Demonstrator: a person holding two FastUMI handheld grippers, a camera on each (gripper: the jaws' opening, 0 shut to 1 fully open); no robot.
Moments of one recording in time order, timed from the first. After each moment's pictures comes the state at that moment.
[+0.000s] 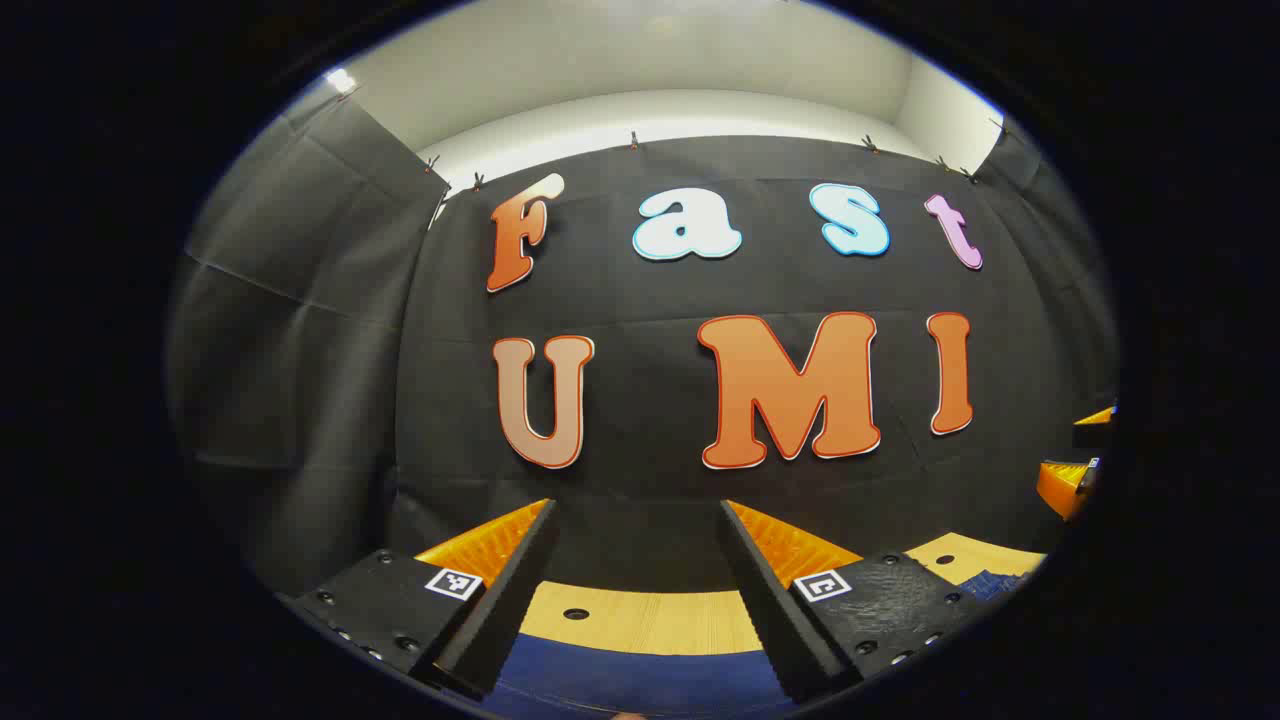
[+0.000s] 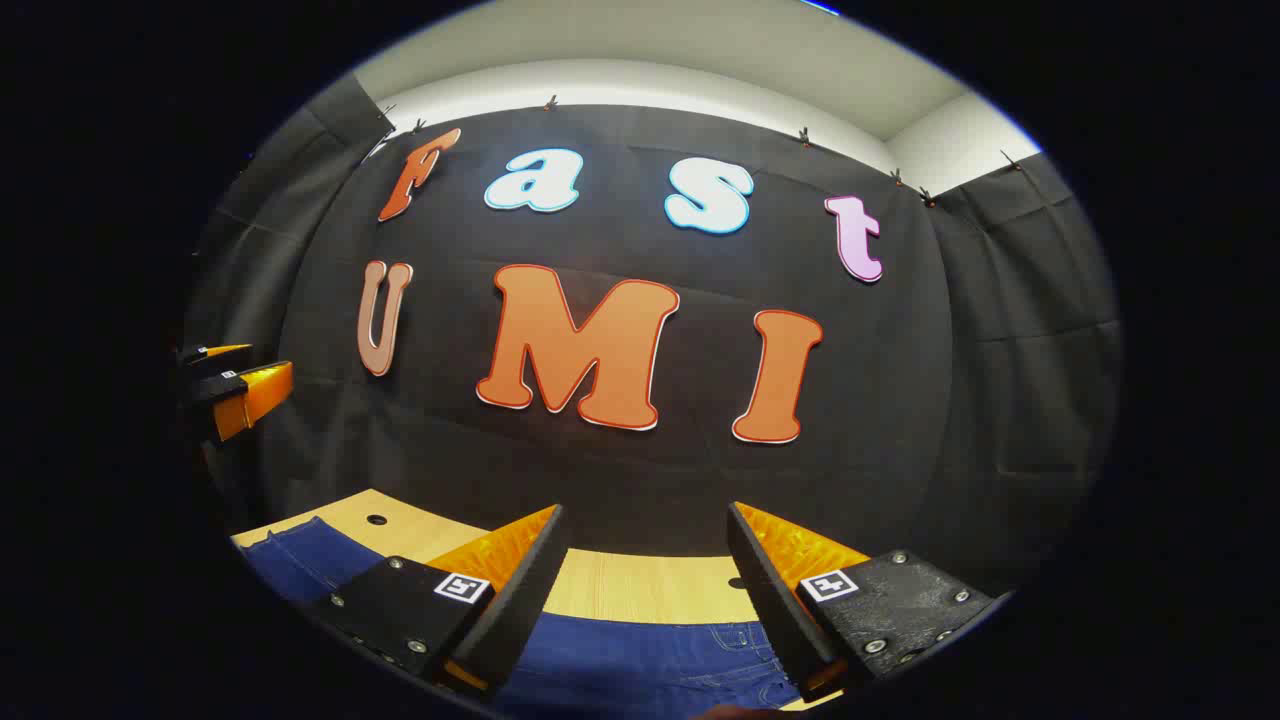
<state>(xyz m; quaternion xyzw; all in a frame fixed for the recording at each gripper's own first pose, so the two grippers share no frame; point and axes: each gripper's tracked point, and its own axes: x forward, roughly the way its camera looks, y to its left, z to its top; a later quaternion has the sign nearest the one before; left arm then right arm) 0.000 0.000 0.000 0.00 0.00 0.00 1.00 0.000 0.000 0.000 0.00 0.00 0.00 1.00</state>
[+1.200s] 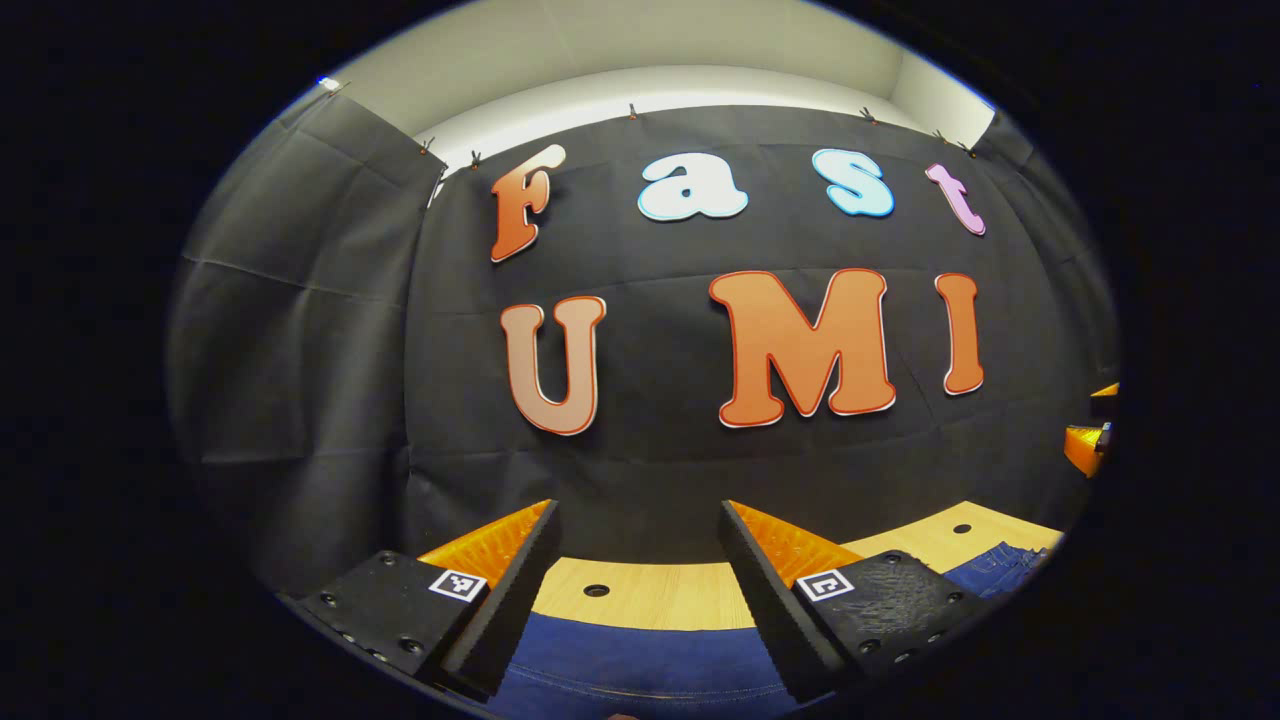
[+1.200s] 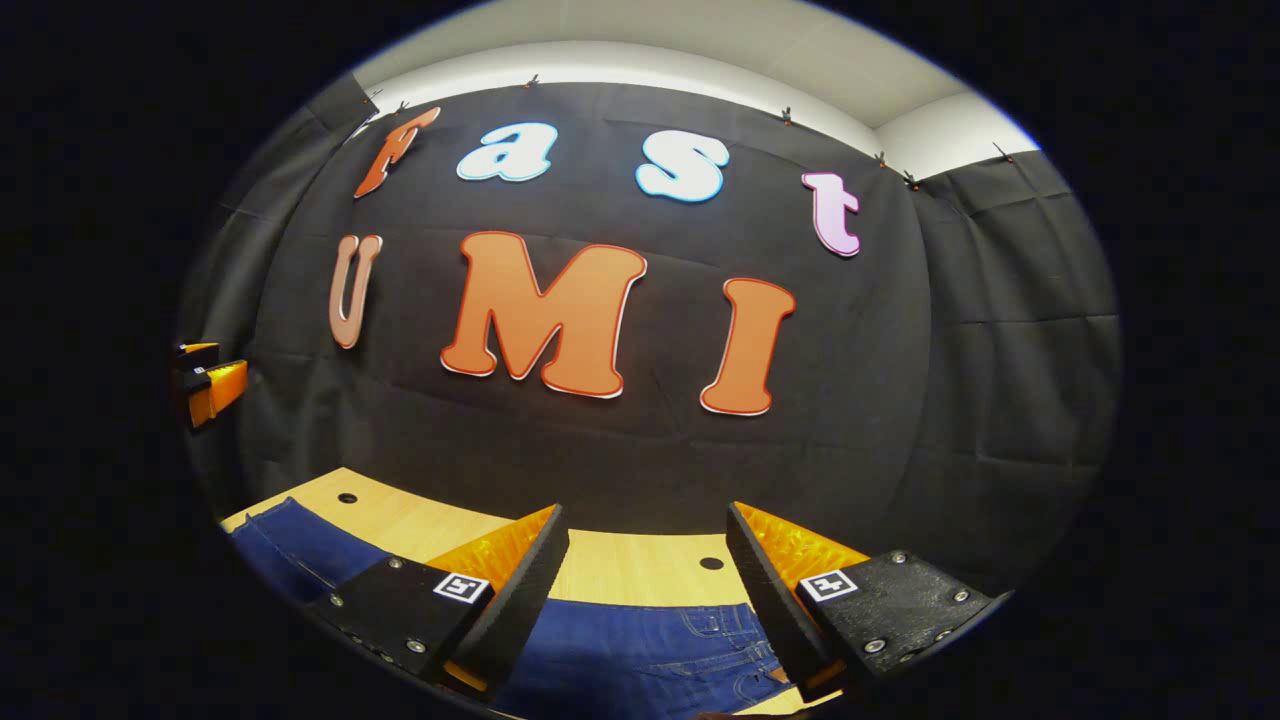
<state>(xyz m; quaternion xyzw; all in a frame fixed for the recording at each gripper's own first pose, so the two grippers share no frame) -0.002 0.015 -0.046 0.01 0.05 0.00 1.00 0.006 -0.031 -0.034 -0.01 0.04 -0.03 1.00</state>
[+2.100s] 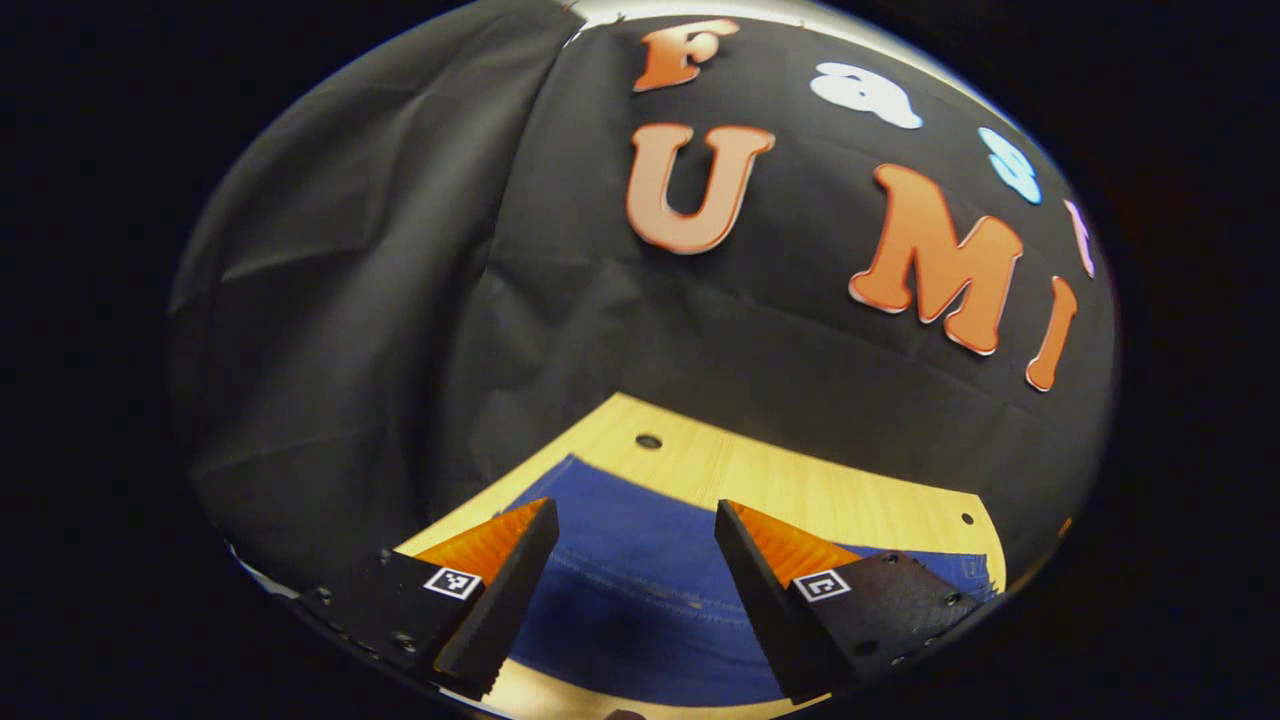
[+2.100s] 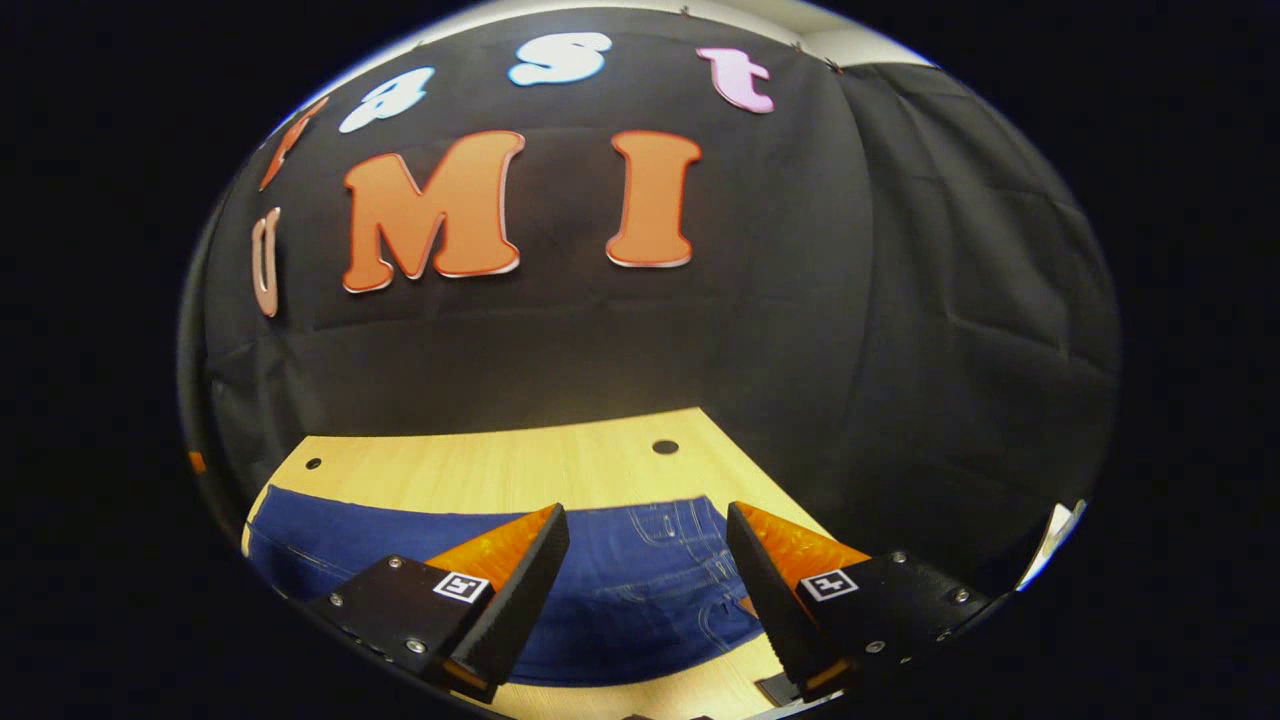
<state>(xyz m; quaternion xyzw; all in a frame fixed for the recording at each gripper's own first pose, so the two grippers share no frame) -0.049 0.141 -0.240 -0.16 0.31 0.10 0.93 -0.009 -0.142 -0.177 0.10 0.24 -0.10 0.96</state>
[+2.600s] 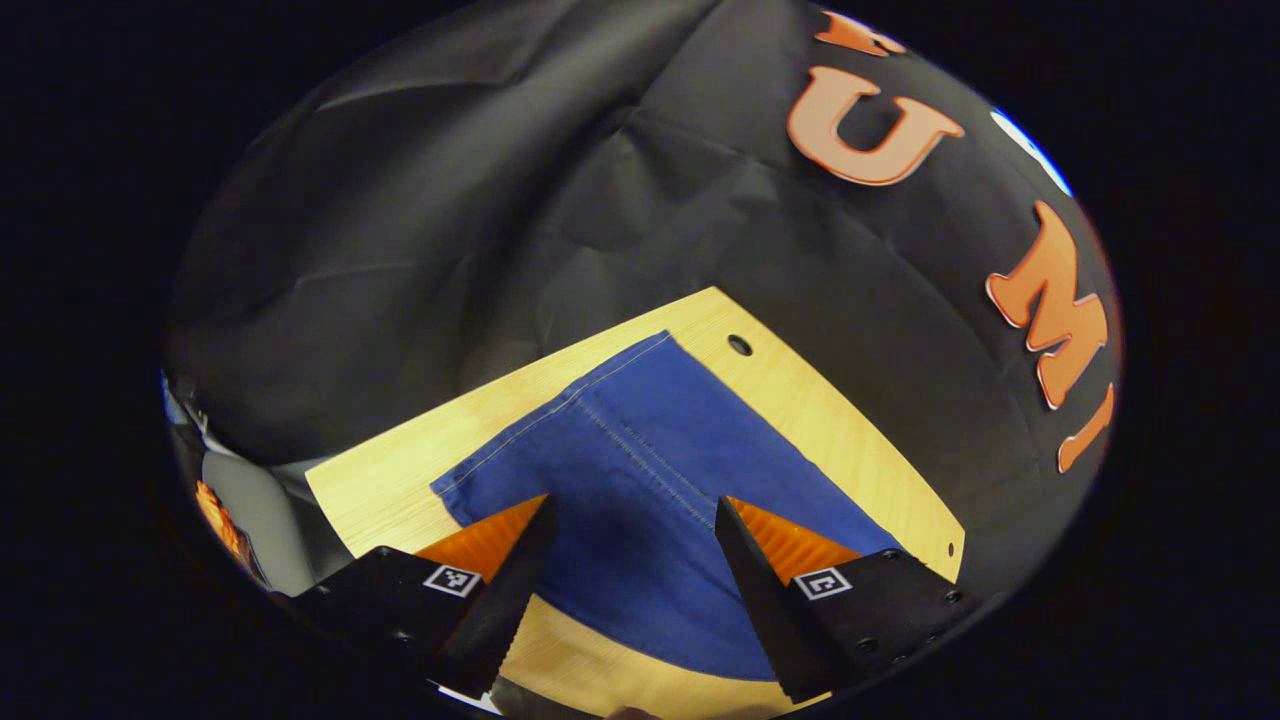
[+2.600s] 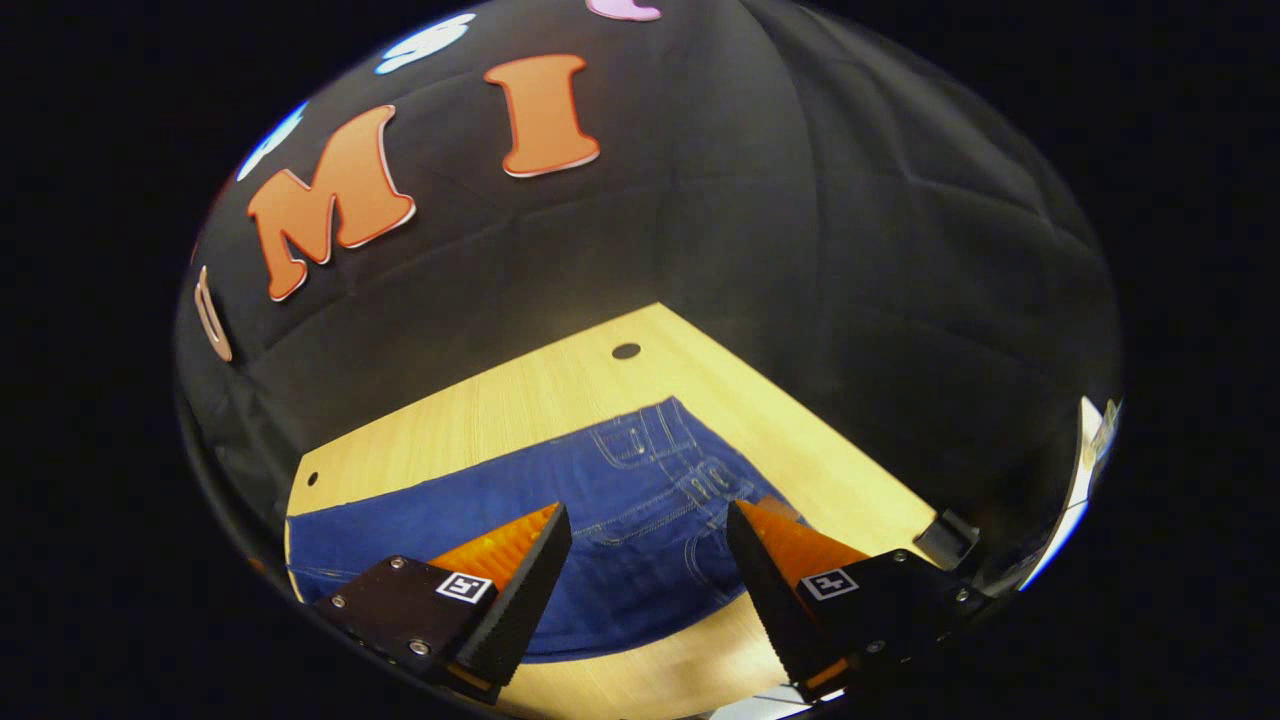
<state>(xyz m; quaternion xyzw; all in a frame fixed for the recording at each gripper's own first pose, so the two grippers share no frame) -0.103 0.200 -0.343 -0.31 0.43 0.19 0.83 -0.033 -0.163 -0.265 0.22 0.37 -0.12 0.89</state>
